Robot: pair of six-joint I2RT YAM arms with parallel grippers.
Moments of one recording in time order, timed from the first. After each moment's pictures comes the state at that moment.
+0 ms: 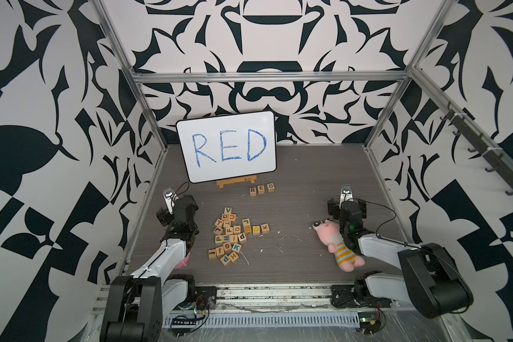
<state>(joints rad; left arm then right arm) -0.07 1.12 0.35 0.32 -0.61 -0.27 0.21 1.29 0.29 0.57 0.50 -0.05</state>
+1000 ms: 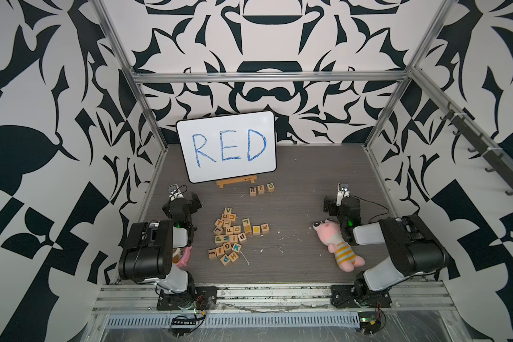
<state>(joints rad) 0.06 1.55 0.32 0.85 -0.24 -0.18 0.12 1.57 0.33 0.79 0.26 0.00</state>
